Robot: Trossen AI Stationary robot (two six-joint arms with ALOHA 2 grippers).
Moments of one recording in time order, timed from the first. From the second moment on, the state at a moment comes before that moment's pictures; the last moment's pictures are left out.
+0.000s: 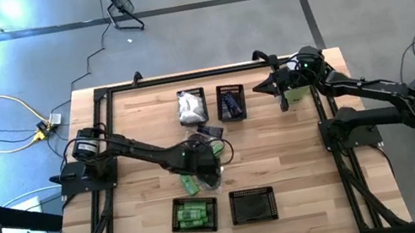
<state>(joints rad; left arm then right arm) -0.20 1.89 1.24 -0.60 -0.32 -0.88 -0.77 1.01 0.49 0.34 -0.76 -0.34</state>
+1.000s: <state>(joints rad) -0.11 1.89 1.16 -0.43 -0.20 -0.74 -0.77 1.01 0.49 0.33 -0.76 -0.35</state>
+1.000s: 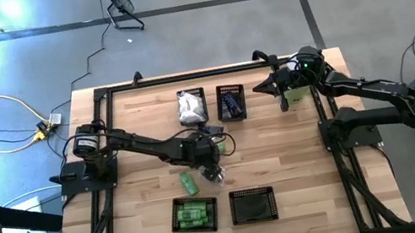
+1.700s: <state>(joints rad) -0.11 1.89 1.28 -0.59 -0.26 -0.70 -0.77 1.01 0.49 0.33 -0.76 -0.35</state>
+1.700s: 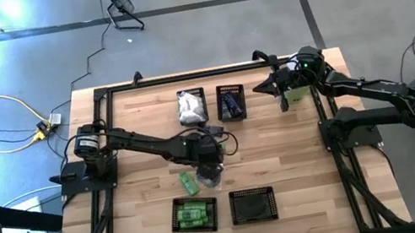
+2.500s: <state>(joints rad) -0.08 1.90 1.21 -0.42 -0.24 -0.69 -0.77 1.00 0.49 0.33 -0.76 -0.35</state>
